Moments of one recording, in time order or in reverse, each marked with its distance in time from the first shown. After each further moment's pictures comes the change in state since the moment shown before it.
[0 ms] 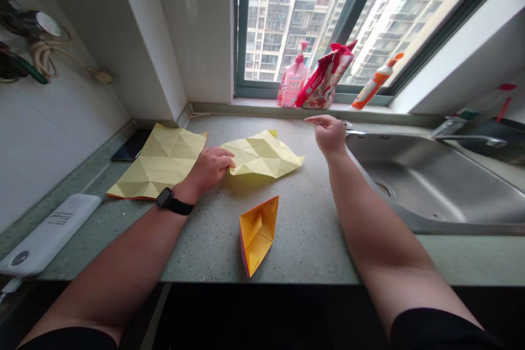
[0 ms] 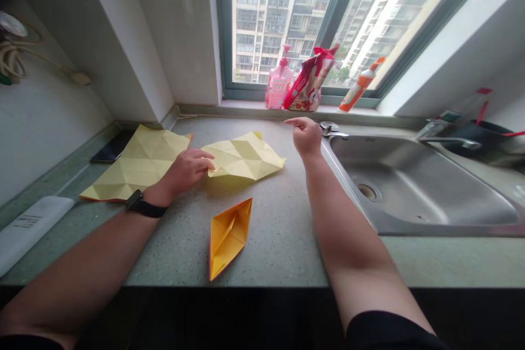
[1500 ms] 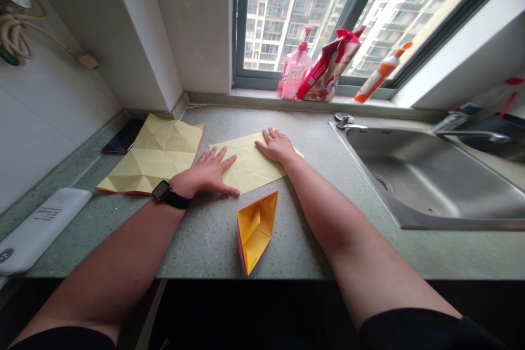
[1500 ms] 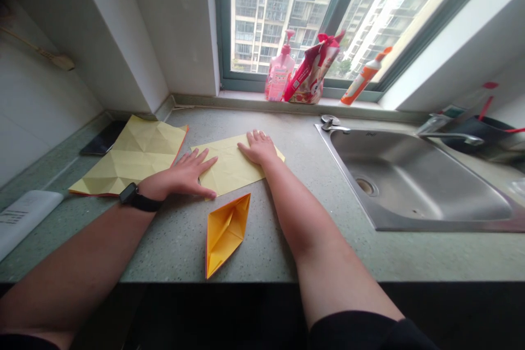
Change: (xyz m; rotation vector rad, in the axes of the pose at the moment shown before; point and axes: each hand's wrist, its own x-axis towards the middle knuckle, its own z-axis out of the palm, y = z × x) left_hand -0.001 0.020 -0.002 0.270 -0.698 -0.322; right_hand -0.037 -0.011 0.121 -0.695 -0.736 0.034
